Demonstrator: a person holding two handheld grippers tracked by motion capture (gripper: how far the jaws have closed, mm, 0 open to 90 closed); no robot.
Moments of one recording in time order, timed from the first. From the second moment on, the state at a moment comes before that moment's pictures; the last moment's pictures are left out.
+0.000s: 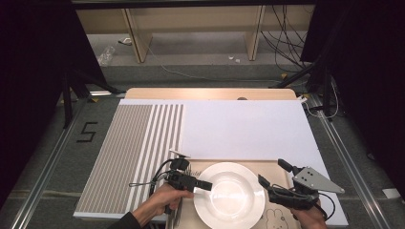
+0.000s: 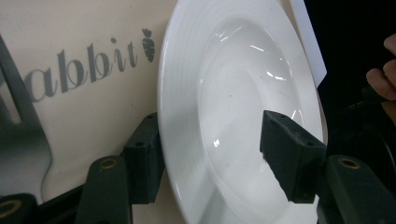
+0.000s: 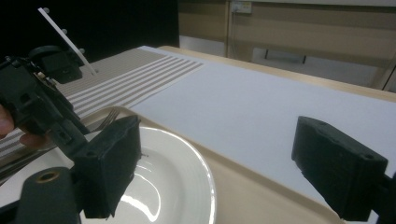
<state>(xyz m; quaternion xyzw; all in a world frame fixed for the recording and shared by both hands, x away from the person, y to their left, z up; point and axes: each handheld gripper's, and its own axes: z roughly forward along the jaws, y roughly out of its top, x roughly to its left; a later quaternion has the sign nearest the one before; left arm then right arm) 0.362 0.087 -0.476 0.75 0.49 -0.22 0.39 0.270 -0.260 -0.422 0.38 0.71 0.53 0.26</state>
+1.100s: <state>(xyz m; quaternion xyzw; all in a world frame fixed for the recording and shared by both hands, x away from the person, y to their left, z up) 0.343 0.120 -0.436 0.80 0.42 -0.06 0.43 0.270 -0.260 -0.422 0.38 0.71 0.53 0.26</state>
